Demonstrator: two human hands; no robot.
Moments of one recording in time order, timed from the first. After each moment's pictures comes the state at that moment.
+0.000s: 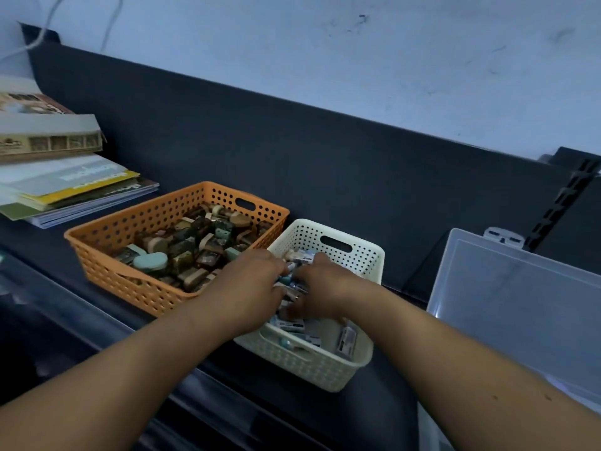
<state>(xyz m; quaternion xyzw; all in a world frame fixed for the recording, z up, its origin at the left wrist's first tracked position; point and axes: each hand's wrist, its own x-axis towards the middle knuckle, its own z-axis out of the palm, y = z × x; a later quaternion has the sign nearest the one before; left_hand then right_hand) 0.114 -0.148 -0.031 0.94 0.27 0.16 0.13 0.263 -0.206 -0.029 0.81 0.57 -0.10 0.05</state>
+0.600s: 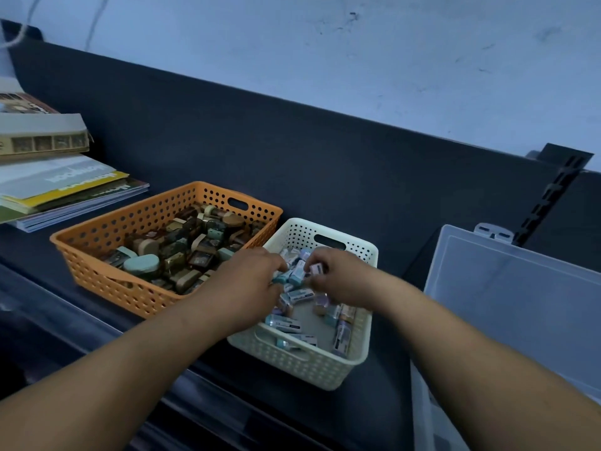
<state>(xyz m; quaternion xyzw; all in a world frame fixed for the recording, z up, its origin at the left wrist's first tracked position) 0.115 -0.151 -0.024 0.93 0.26 0.18 0.16 0.280 -0.233 -0.013 0.80 0.53 -0.19 -0.21</state>
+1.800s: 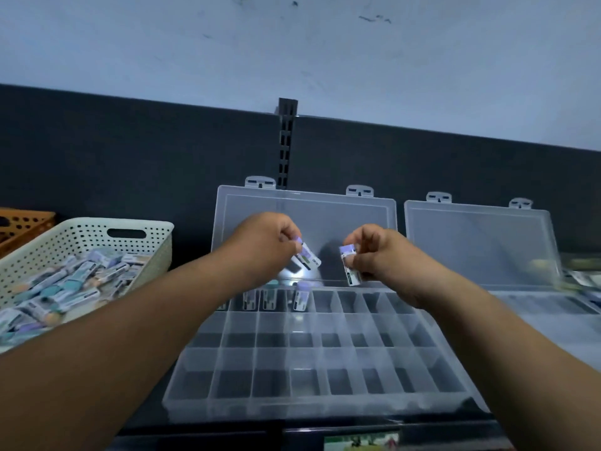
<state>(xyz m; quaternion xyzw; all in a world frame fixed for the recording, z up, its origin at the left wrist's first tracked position) 0.306 -0.384 0.024 0.89 0.09 0.17 0.40 0.393 -0.568 0.022 0.83 0.25 -0.13 -0.48</state>
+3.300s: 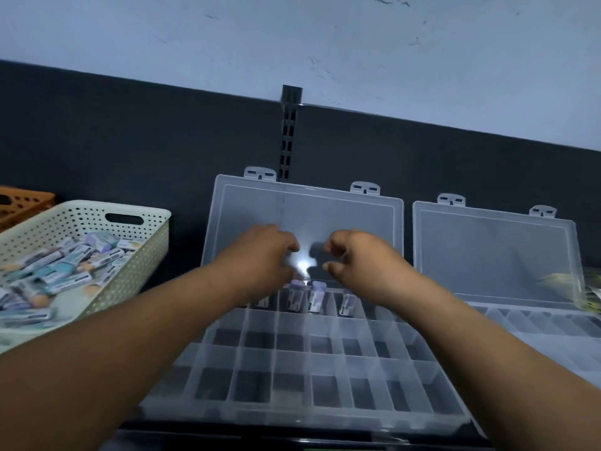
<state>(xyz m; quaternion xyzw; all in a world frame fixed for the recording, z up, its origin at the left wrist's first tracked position) 0.332 -0.380 -0.012 0.98 0.06 0.15 0.14 0.403 -0.550 0.017 0.90 0.40 0.02 -0.17</state>
